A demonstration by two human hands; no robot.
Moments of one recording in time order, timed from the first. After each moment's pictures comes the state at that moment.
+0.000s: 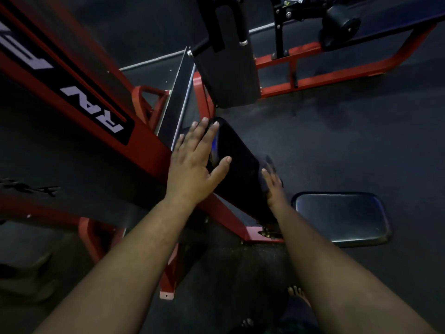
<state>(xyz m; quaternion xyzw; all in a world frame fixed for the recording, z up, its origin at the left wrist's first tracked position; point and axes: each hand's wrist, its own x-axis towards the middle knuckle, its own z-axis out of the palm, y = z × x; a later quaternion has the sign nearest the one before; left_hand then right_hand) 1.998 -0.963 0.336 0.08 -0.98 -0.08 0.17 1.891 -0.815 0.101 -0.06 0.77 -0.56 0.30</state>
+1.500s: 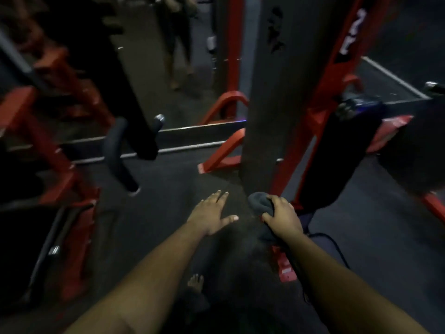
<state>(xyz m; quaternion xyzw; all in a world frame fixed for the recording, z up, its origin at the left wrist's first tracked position) 2.292 -0.612 0.195 0.62 -0.75 -0.24 -0.03 2.042 -0.627 0.176 -0.67 0.68 -0.11 0.27</state>
